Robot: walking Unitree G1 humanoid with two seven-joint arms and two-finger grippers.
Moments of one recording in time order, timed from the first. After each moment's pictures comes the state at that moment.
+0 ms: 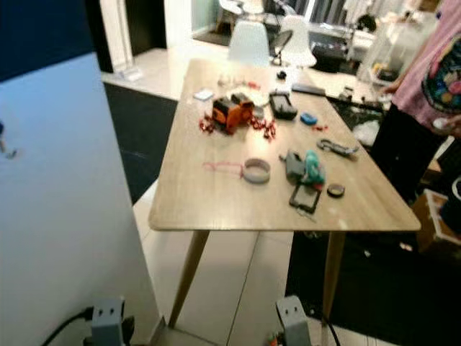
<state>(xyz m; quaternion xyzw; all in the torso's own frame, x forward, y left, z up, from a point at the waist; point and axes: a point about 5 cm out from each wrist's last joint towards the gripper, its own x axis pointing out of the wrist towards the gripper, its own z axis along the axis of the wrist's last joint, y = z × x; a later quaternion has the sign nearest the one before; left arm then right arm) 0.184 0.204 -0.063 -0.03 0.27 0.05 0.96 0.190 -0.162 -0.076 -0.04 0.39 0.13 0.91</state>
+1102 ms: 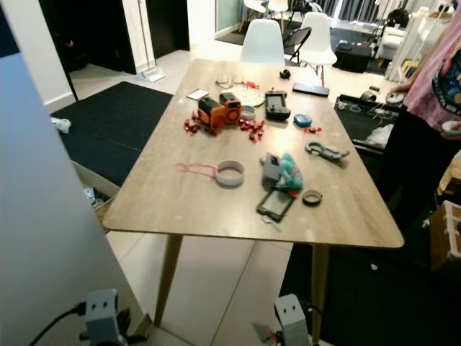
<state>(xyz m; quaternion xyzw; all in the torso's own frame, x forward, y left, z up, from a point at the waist) 0.188 0.205 -0.059 -0.05 0.26 0.07 0.96 0.190 -0.164 -0.076 -0.05 0.39 0.13 0.91</state>
